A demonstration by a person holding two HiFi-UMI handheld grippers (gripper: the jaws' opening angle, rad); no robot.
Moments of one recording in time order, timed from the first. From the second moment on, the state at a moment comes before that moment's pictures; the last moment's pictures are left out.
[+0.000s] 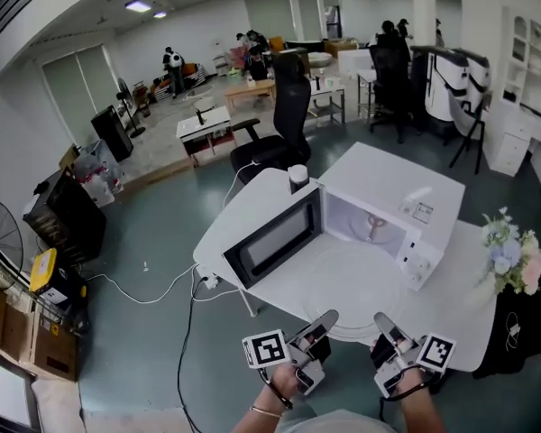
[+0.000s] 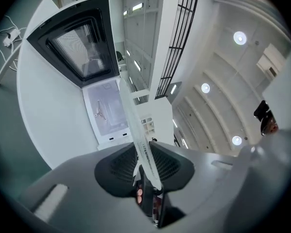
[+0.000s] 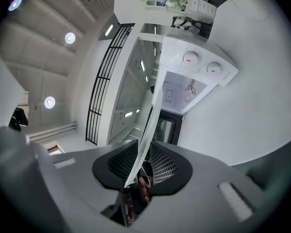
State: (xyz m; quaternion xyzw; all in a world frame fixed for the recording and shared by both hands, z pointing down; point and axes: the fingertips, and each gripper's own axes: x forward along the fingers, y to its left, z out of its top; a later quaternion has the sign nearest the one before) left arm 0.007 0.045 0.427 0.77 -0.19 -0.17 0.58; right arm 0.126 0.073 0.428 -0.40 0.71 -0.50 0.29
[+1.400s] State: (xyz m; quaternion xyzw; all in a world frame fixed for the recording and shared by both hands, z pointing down) left arm 0.014 -0.089 0.435 0.84 0.01 -0.02 0.54; right arm 0.105 -0.010 0.445 -0.50 0.54 -0.47 0.48
